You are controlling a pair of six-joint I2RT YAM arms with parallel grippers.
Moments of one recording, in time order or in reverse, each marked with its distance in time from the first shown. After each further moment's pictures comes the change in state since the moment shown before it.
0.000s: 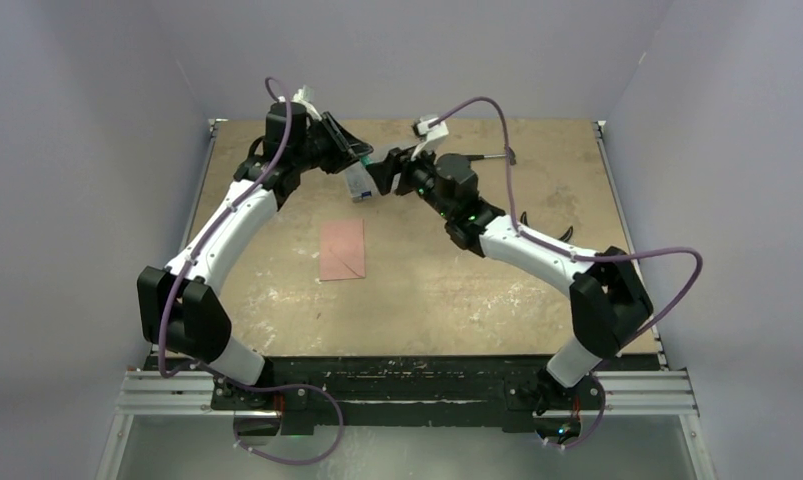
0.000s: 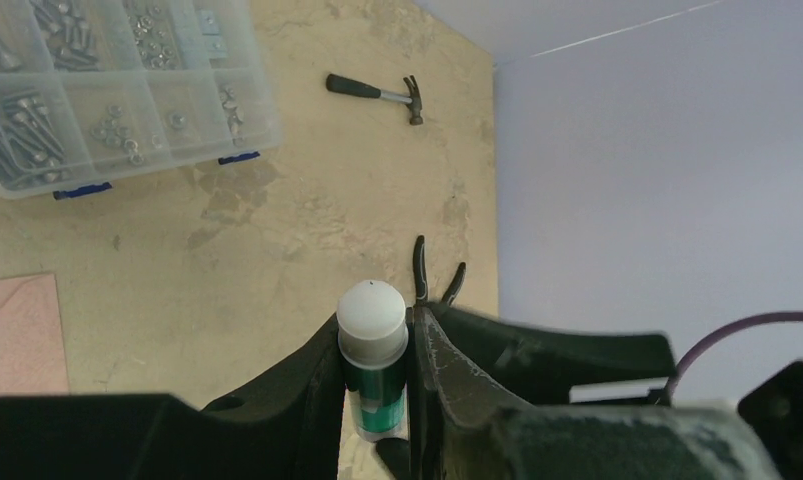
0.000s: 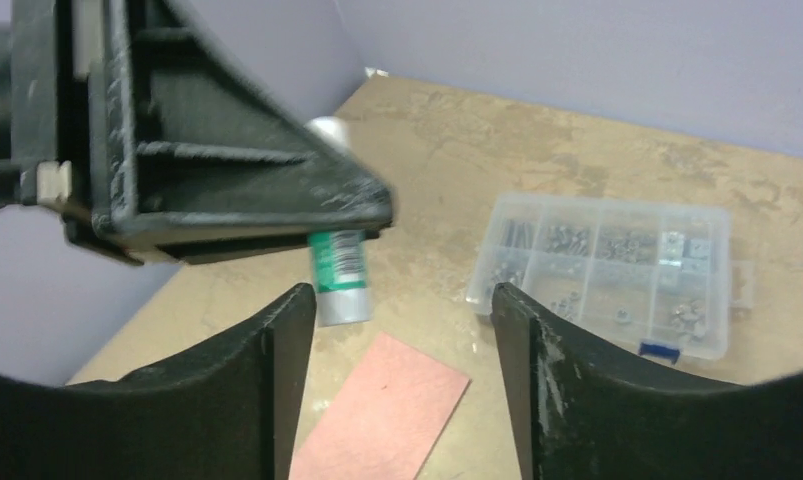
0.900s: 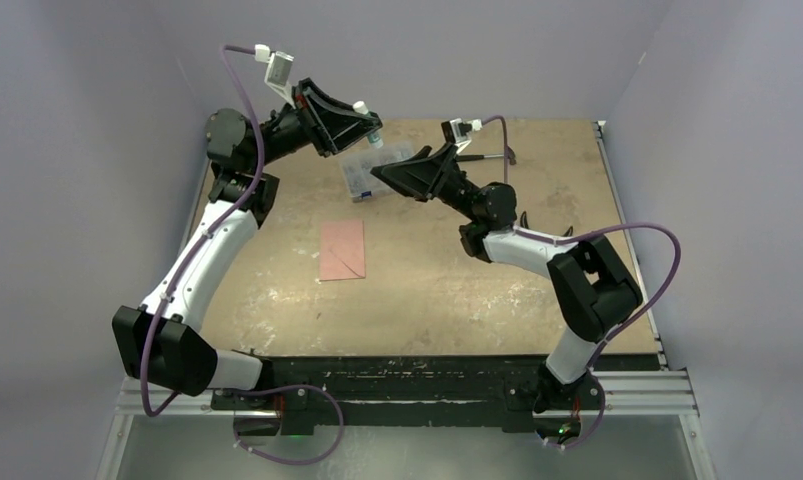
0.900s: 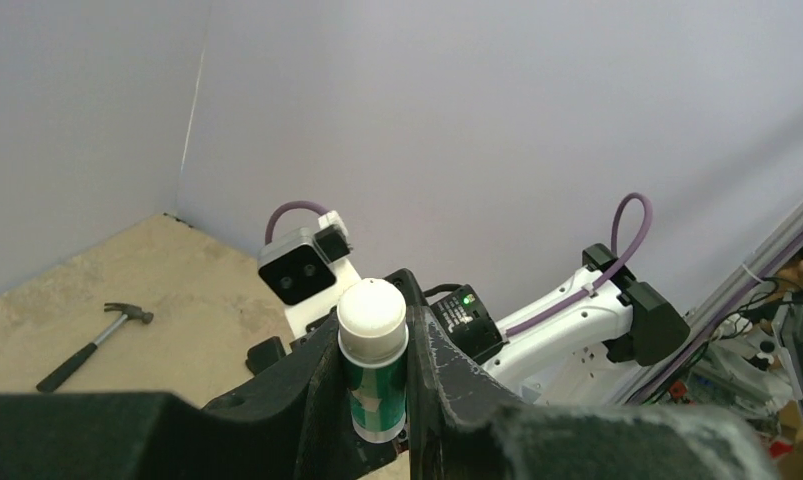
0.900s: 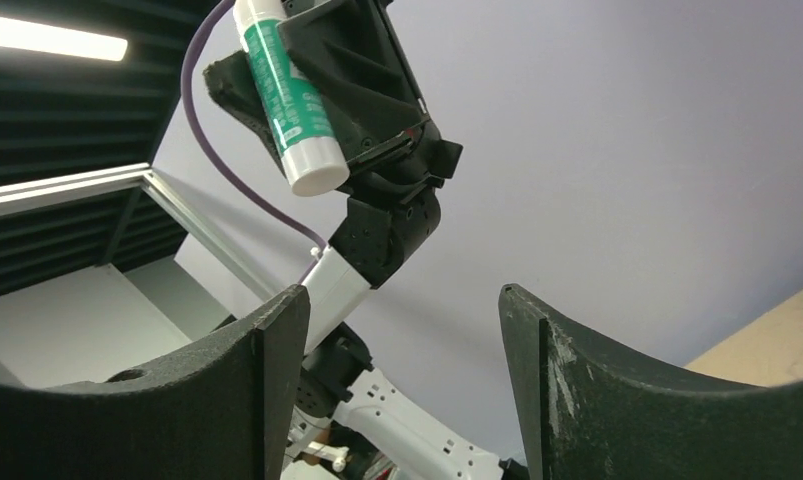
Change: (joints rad) left arm 0.032 -0.173 -0.077 0.810 0.585 0.085; right arm -0.152 0.074 -0.193 1.012 -0.624 1.241
